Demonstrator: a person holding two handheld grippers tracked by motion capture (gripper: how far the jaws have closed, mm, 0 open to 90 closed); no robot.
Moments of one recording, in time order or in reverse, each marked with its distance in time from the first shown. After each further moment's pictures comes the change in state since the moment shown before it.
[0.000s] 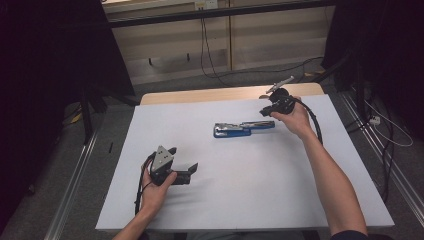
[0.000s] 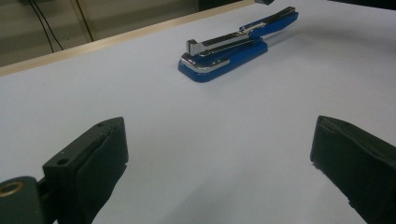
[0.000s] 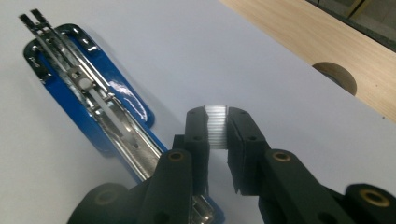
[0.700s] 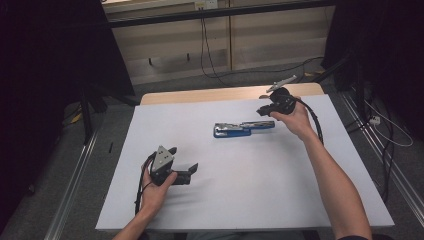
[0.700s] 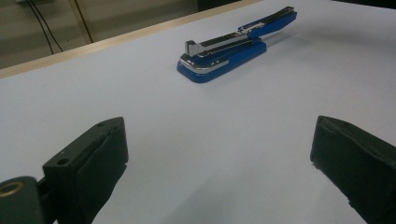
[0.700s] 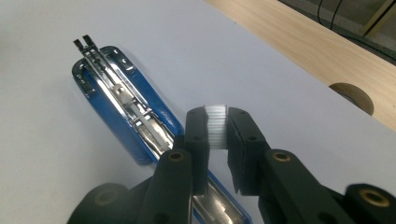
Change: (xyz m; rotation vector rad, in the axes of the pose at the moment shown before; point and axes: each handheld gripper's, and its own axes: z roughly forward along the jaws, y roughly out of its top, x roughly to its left) left arm -0.001 0.000 0.000 0.000 -0.001 0.006; right arm 0.011 0.004 -0.013 -0.065 0.054 -0.012
